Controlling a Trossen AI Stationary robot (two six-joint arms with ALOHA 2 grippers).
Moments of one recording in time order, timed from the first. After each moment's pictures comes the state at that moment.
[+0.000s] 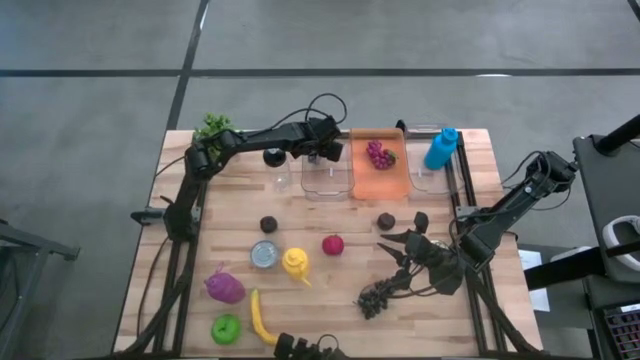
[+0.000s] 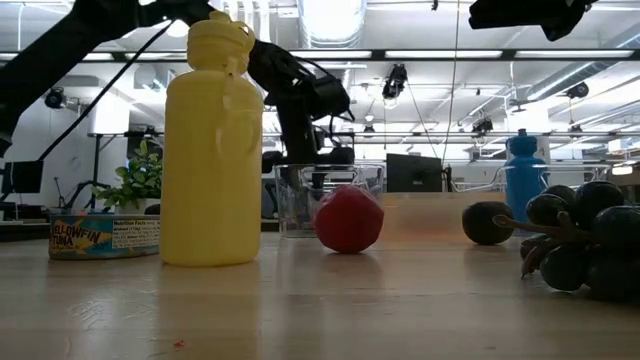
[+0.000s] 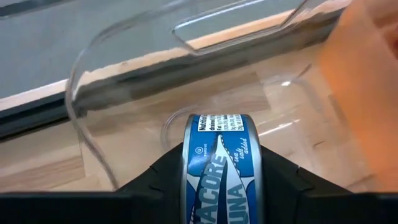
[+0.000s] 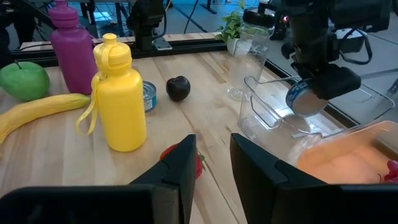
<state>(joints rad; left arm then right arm) 0.48 2.15 1.69 -0.66 -0.40 -0.67 0.72 1.23 0.78 -0.23 1.04 0.57</state>
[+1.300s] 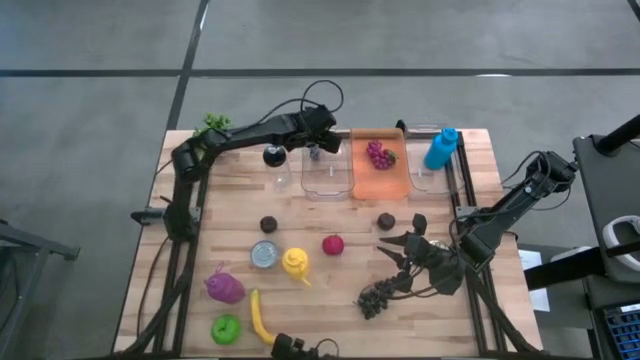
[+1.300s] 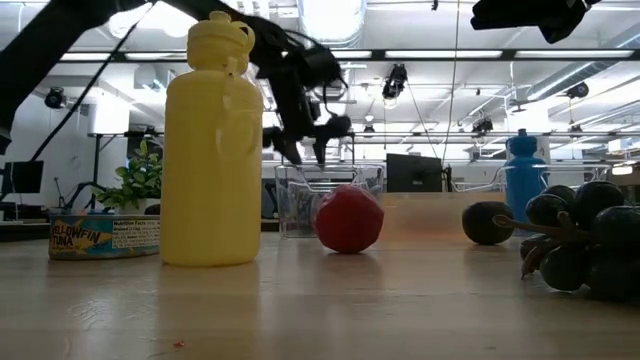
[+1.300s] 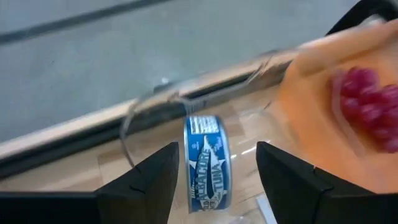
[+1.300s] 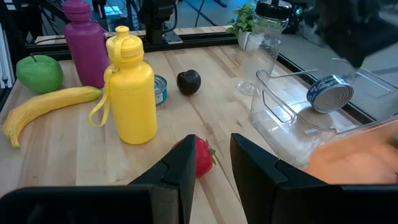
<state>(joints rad) 0.48 2.03 1.70 -0.66 -0.40 -0.60 0.72 1.23 0.78 -0.23 0.98 0.57</state>
